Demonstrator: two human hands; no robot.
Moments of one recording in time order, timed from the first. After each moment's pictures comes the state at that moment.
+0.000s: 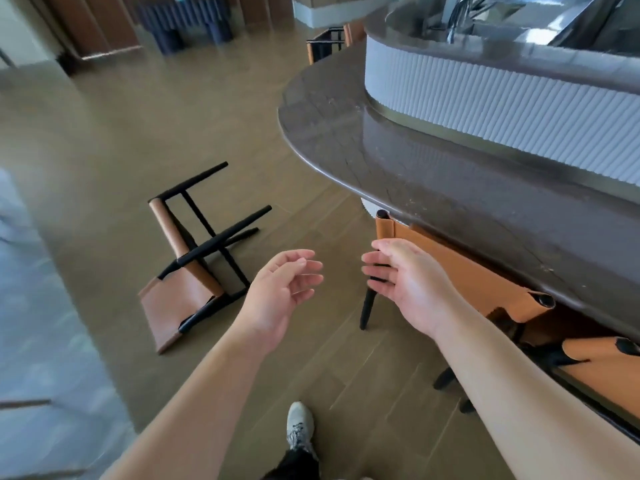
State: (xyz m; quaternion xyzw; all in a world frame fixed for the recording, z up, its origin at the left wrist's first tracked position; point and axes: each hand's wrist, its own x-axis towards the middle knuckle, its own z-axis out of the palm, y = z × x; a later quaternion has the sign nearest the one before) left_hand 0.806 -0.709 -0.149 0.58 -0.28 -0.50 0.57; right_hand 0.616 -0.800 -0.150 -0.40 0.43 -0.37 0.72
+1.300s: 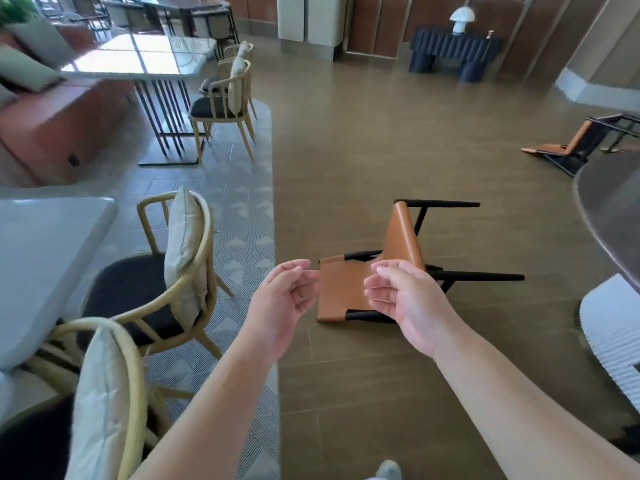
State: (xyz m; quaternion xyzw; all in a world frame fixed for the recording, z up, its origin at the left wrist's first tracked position) left_hand 1.297 -0.319 -0.157 0.52 -0.01 -0.30 0.80; right_hand 1.195 -0.483 -0.118 -0.58 0.31 -0.10 0.74
